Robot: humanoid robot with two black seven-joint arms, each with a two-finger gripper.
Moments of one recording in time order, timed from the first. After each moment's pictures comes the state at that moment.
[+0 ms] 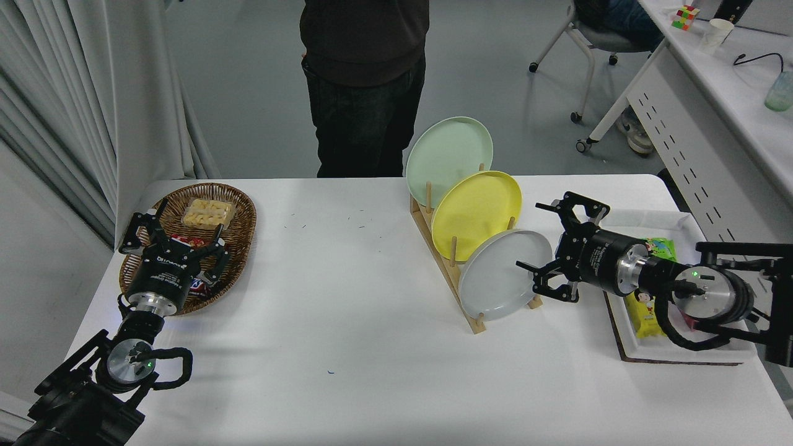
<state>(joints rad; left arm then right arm) -0.40 0.28 -1.19 -0.62 0.14 -0.57 -0.39 1.25 -0.64 -0.39 1.29 0.71 0.15 0.21</state>
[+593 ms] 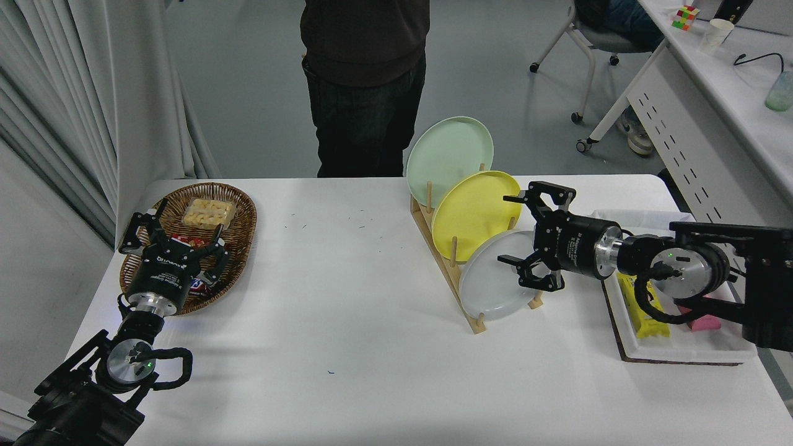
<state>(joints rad) -0.40 0.28 -1.19 -0.62 0.14 -0.57 -0.39 1.30 -0.60 -0.36 1.21 0.48 0.16 0.14</state>
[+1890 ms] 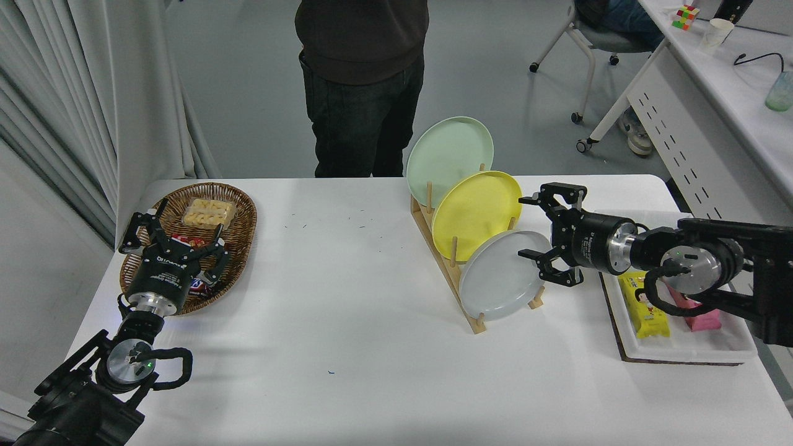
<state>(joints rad) -0.40 0.28 -1.19 -0.62 0.14 -0.57 -0.39 1.26 -0.60 -0.36 1.14 0.43 0.12 0.13</state>
